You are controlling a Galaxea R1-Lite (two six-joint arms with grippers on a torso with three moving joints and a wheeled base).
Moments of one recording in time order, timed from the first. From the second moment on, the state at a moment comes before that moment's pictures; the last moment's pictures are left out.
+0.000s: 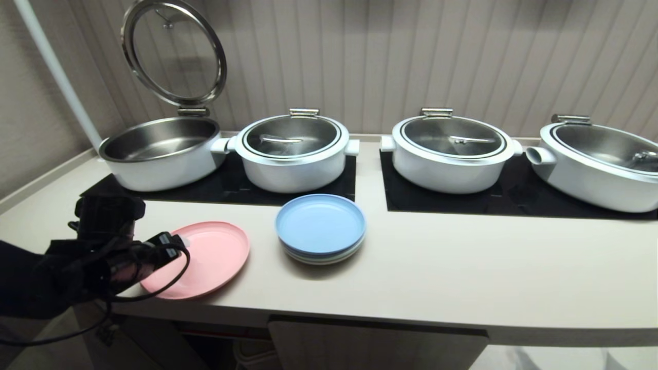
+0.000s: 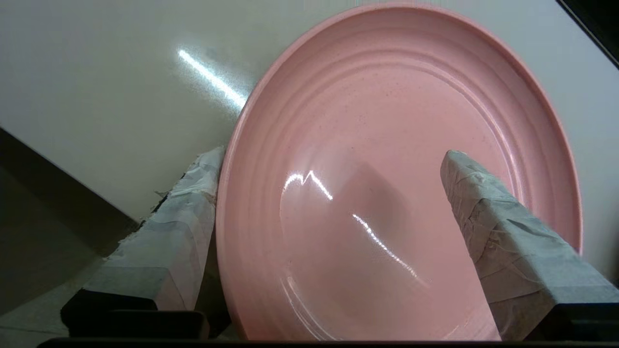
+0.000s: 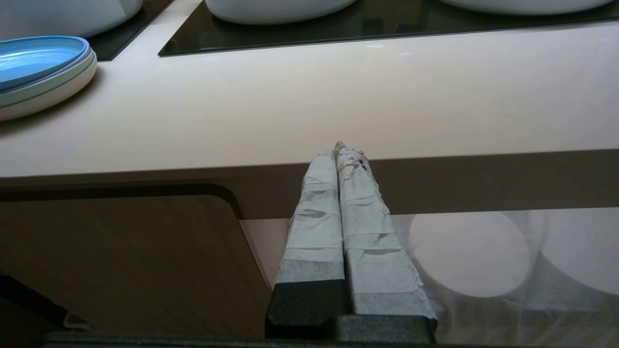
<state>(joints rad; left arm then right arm) -0.02 1.75 -0.62 -0.44 0.22 -0.61 0.00 0.00 0.00 -0.01 -0.06 0.09</state>
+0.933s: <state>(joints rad) -0.02 1.85 -0.71 -0.63 0.29 -0.57 0.00 0.00 0.00 -0.01 -0.06 0.09</state>
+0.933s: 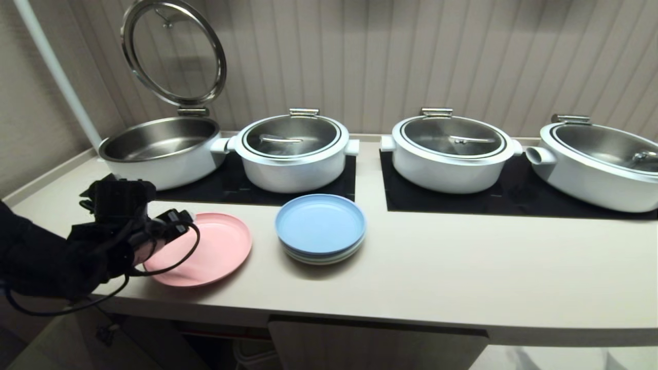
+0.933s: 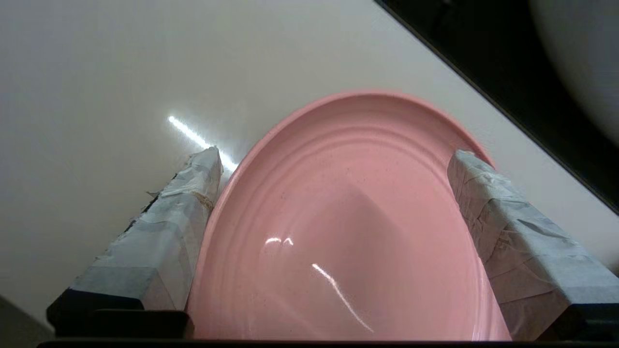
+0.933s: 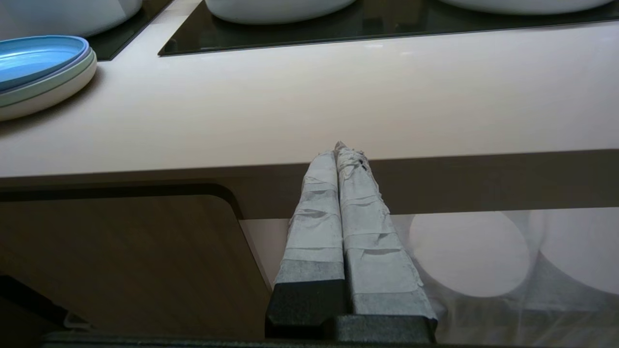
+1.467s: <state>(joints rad) -0.04 1.90 -0.71 -0.68 0.31 -0.51 0.00 0.00 0.00 -0.01 -0.06 0.08</state>
